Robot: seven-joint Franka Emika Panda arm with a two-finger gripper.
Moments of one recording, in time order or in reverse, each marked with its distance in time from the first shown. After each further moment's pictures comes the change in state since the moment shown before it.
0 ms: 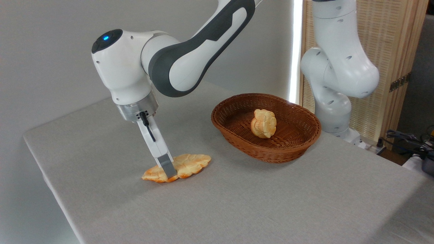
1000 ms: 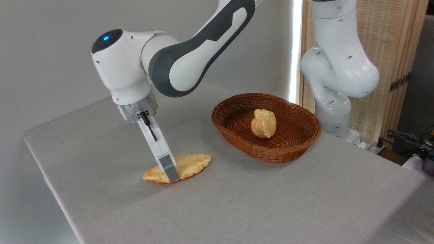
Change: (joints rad) arm -0.001 0.000 0.001 0.000 -0.001 0.000 -0.033
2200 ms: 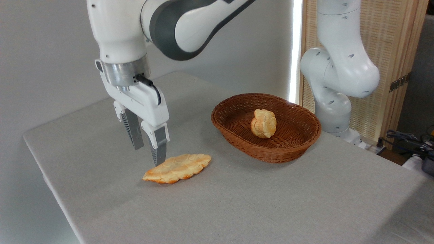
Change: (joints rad) arm 0.023 -0.067 0.025 0.105 0.000 -0.002 -0.271
